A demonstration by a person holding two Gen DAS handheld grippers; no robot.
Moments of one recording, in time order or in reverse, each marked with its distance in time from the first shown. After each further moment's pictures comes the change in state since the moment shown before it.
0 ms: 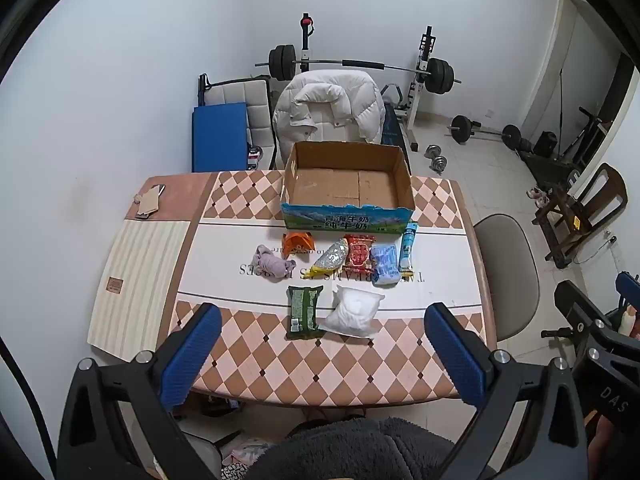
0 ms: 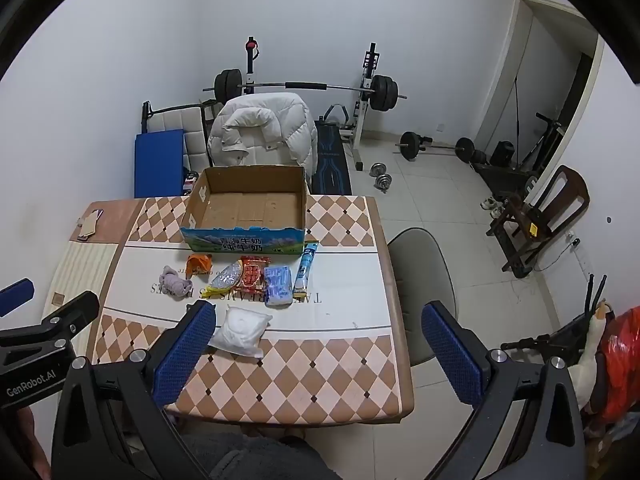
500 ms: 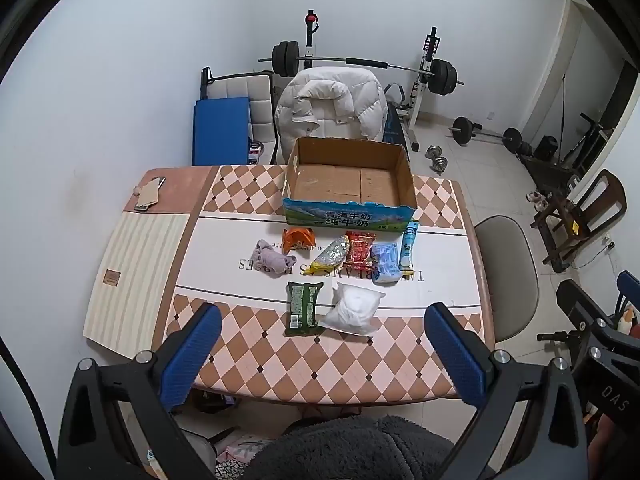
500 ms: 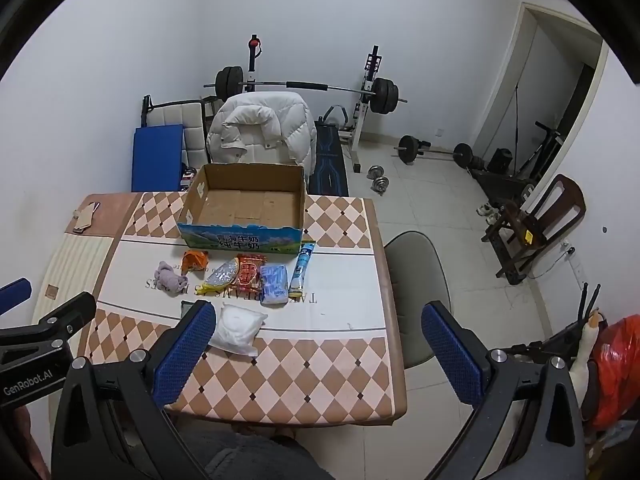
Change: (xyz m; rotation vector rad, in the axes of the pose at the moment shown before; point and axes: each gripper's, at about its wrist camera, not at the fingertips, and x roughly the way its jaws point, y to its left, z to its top) left arm 0.003 0.002 -0.015 -0.019 0.002 -0.016; right arm 0.001 0.004 -0.003 -0.017 -0.001 -0.024
